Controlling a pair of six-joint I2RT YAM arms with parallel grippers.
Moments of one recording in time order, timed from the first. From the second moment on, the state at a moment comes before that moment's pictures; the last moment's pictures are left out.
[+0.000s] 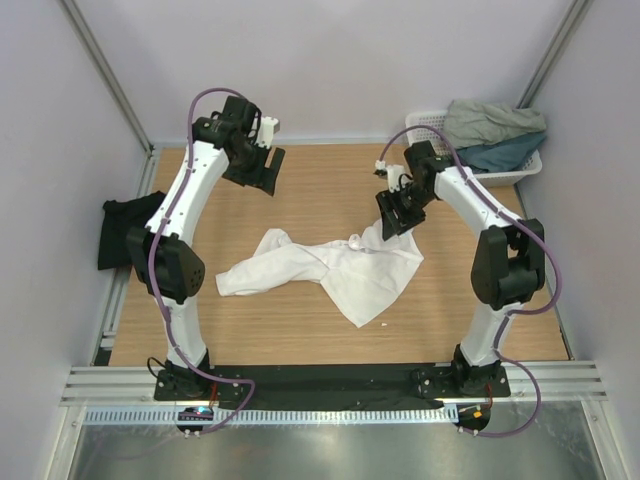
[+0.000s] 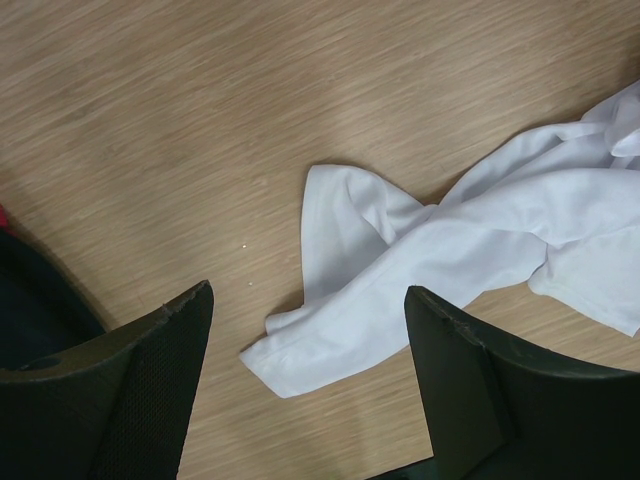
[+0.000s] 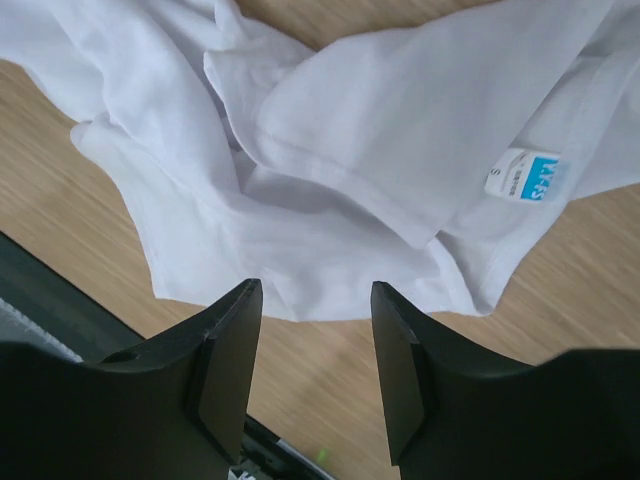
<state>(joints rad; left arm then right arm) -0.30 1.96 2.10 -1.20 0.10 0.08 0.24 1.85 1.57 -1.02 -0.40 -0.23</state>
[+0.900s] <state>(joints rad) -0.32 1.96 2.10 -1.20 0.06 0.09 0.13 2.06 1.62 -1.02 -0.50 -0.22</state>
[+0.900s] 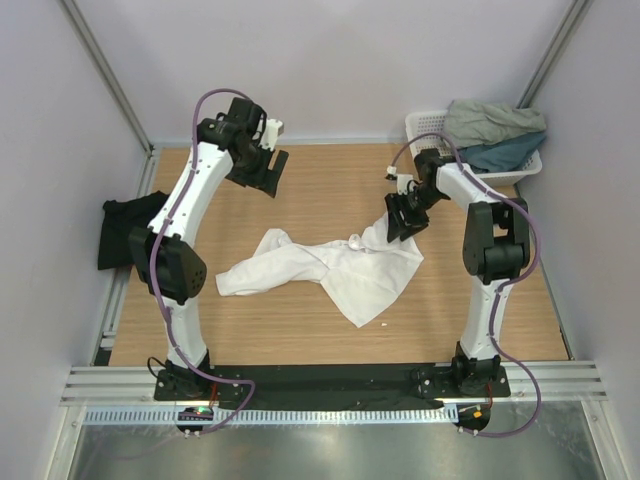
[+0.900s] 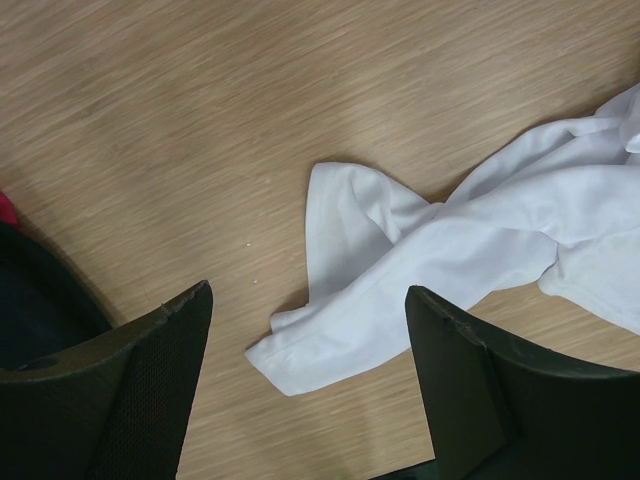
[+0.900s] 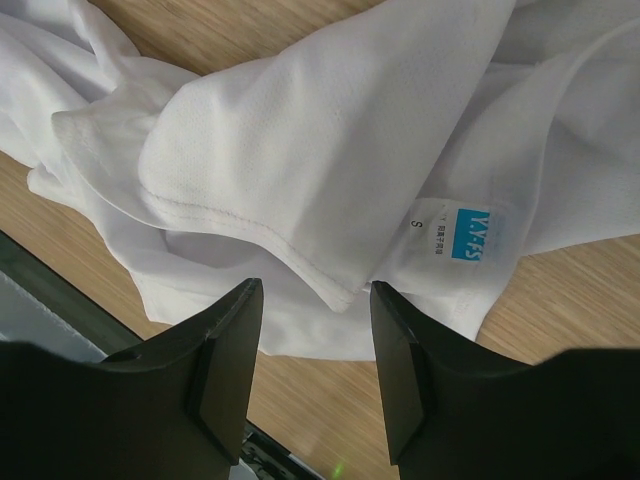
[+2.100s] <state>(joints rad) -0.28 2.00 2.10 -1.20 0.08 0.11 0.13 2.09 1.71 -1.03 -0.55 -0.21</state>
